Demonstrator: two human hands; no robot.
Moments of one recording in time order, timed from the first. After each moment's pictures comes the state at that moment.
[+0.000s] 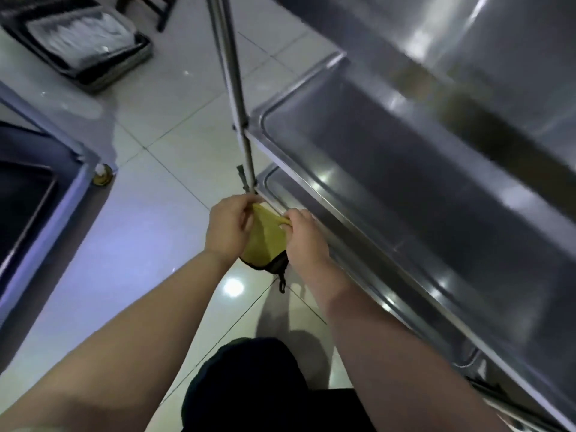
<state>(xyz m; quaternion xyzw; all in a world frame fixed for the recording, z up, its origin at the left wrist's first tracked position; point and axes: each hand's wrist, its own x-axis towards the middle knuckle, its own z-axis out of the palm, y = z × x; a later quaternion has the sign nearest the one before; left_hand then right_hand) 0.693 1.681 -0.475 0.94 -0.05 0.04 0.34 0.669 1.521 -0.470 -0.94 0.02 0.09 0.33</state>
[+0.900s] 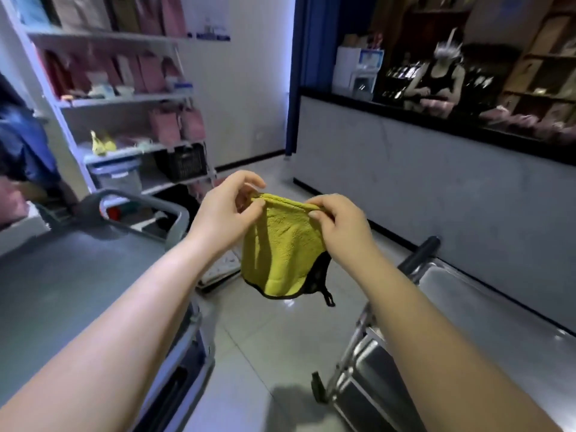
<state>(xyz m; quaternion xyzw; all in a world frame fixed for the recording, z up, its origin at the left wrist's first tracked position) 0.791 2.007 0.236 0.85 -0.12 0.25 0.44 0.802 1.799 0.231 -0.87 -0.18 -0.18 0.42</state>
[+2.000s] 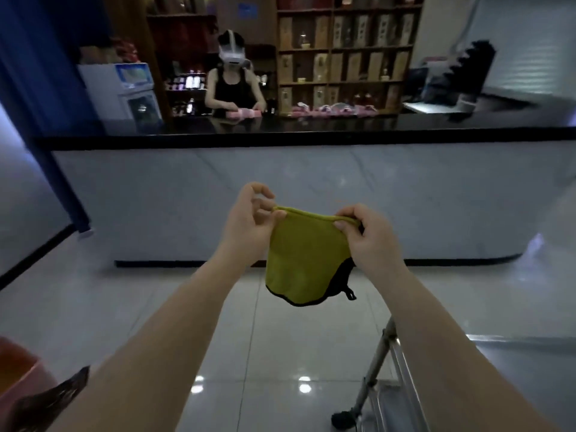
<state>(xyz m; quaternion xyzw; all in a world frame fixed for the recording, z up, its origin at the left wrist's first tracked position) 1.426 1.704 0.252 0.70 -0.41 -0.01 0.59 1.286 1.554 0.232 -0.83 0.18 -0.39 0.35</state>
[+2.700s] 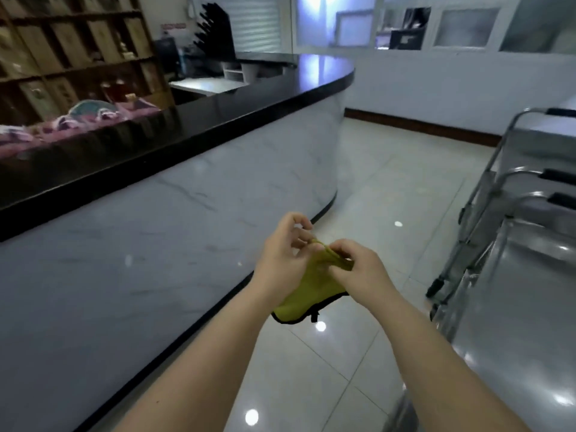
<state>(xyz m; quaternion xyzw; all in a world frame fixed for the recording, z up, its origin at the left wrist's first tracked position) 1.554 1.205 0.169 0.48 -0.67 -0.35 0.44 1.397 1.219 0.146 -0.65 0.55 -0.41 0.34</state>
